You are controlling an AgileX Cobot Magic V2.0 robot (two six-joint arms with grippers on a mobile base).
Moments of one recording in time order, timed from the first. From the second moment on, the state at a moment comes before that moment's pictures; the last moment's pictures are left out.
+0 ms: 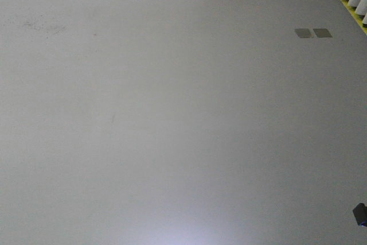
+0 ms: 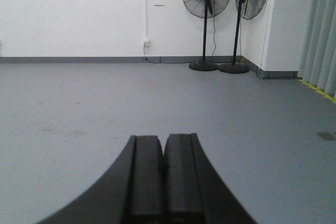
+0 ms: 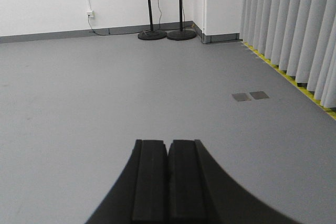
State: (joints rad) left arm -0.01 -0.01 0.03 -0.02 0.08 0.00; right arm -0.06 -0.01 0.03 -0.07 0.22 0.14
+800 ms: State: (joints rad) left arm -0.01 -0.01 0.03 -0.02 0.08 0.00; right arm -0.06 -0.01 0.03 -0.07 0.22 0.14
